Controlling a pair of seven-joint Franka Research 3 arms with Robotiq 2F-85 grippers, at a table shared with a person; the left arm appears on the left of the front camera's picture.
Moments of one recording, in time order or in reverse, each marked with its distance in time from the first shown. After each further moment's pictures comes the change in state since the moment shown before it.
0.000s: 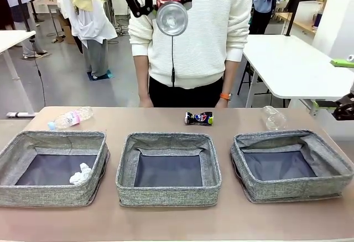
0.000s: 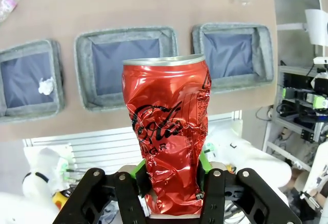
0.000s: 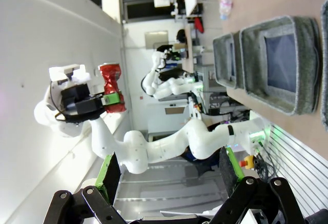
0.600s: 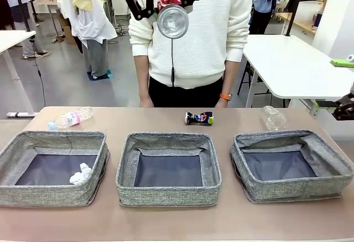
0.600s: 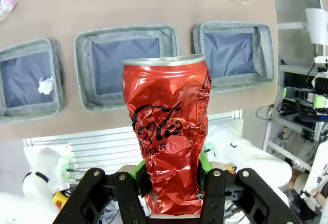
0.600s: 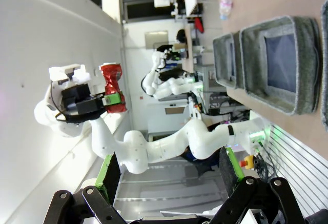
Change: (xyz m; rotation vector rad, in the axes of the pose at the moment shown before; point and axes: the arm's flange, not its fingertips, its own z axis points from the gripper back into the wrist) left arm -0.001 -0.001 -0.001 0.001 0.003 -0.002; right arm 0.000 0.000 0.000 0.000 0.000 0.000
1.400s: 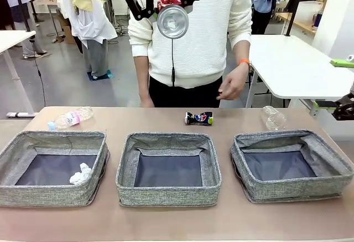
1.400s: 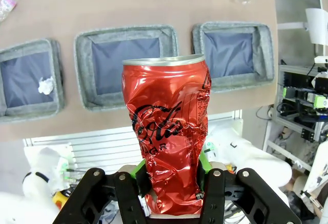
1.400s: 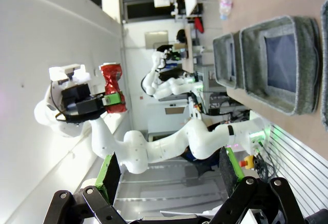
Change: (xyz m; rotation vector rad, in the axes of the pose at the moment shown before) left arm 0.000 0.000 0.000 0.000 0.000 0.000; right arm 0.000 0.000 0.000 0.000 0.000 0.000
